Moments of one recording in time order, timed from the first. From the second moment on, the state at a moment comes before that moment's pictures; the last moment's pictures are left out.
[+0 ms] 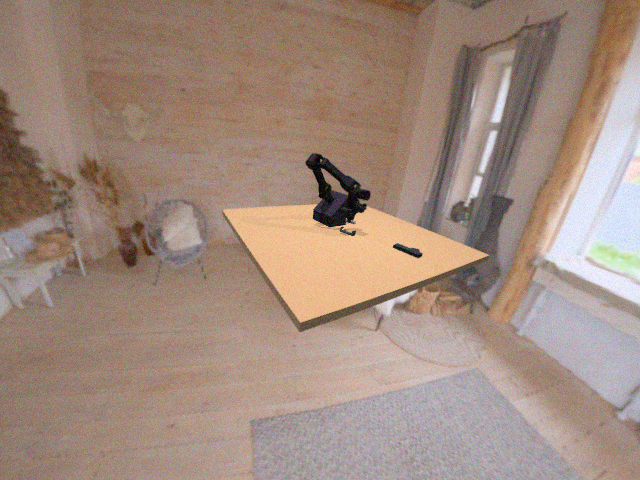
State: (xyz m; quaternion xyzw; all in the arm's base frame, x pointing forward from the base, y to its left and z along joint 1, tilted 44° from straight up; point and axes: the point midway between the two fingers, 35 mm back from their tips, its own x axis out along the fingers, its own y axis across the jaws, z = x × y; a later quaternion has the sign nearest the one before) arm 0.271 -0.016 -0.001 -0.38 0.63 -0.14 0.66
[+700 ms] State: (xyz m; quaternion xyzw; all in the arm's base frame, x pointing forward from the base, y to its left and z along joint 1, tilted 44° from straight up) arm 0.278 -0.039 -0.024 -0.39 0.57 -0.09 0.72
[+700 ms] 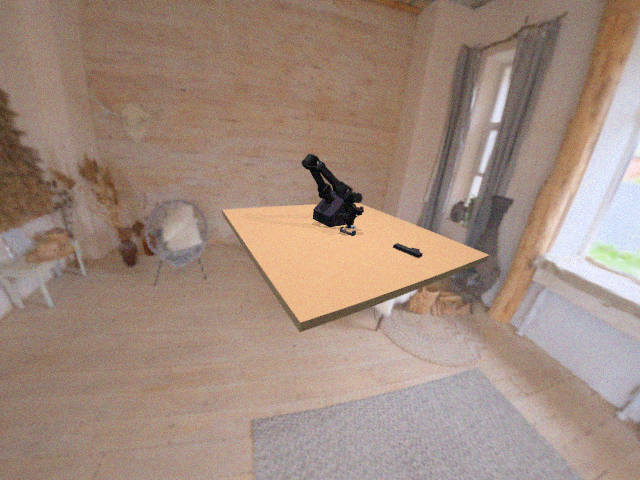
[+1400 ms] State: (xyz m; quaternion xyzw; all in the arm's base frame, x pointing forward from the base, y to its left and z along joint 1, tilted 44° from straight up) arm 0.277 -0.047 -0.034 -0.39 0.53 -0.06 0.76
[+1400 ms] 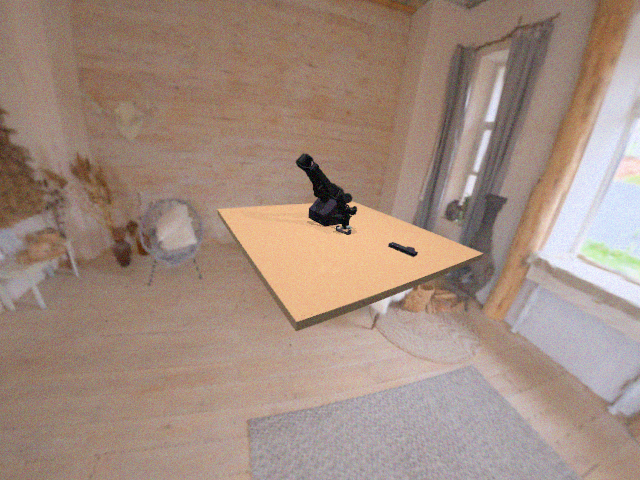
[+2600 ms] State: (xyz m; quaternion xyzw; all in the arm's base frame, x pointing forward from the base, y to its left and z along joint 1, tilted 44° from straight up) arm 0.263 -0.060 -0.034 -0.39 0.47 -0.02 0.79
